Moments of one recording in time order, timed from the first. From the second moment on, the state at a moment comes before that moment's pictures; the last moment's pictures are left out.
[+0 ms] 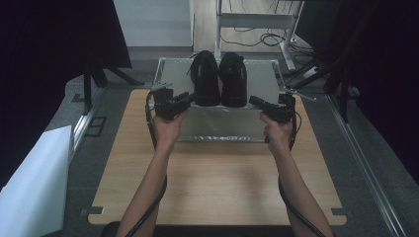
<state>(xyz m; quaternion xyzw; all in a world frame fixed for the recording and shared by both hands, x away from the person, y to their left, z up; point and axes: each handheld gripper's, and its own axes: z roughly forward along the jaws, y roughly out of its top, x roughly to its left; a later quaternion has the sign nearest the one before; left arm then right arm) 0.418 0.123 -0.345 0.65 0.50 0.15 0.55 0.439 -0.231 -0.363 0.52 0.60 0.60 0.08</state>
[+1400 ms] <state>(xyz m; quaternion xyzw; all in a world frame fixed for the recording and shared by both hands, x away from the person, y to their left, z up) 0.315 0.117 -0.405 0.76 0.44 0.21 0.44 0.339 -0.249 -0.409 0.38 0.76 0.51 0.14</state>
